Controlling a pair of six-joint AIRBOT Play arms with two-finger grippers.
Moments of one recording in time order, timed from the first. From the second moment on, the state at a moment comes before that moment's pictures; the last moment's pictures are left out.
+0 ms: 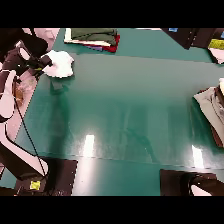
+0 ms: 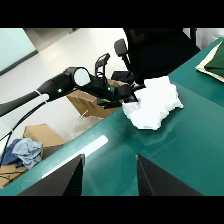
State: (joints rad) left arm 0.29 -1.84 1.68 1.41 -0.81 -1.99; right arm 0.26 -1.16 1.66 -0.55 1.07 1.10
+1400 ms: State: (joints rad) left arm -0.45 -1.77 2.13 0.17 -1.15 -1.39; right arm -0.16 -0.92 1.57 -0.55 1.14 1.21
